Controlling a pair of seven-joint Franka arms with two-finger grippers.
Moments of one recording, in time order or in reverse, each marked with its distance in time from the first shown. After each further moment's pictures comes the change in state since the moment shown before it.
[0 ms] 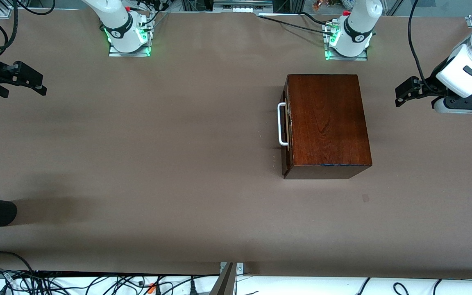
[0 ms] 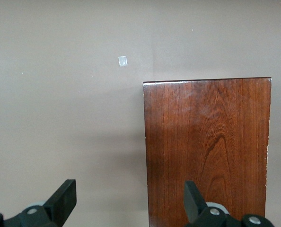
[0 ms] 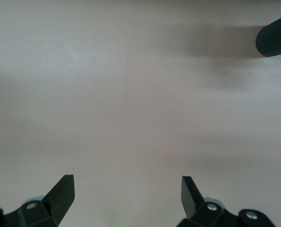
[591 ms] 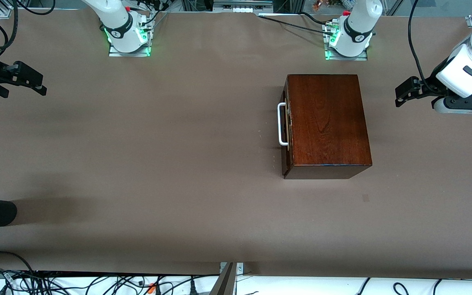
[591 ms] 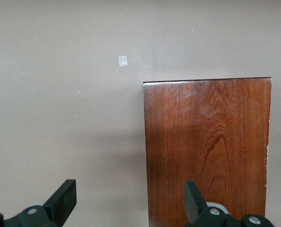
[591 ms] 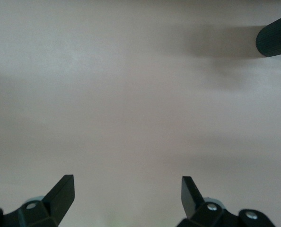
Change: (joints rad) left arm 0.000 0.000 0.000 0.000 0.000 0.000 0.000; right arm 0.000 0.000 0.000 0.000 0.000 0.000 0.000
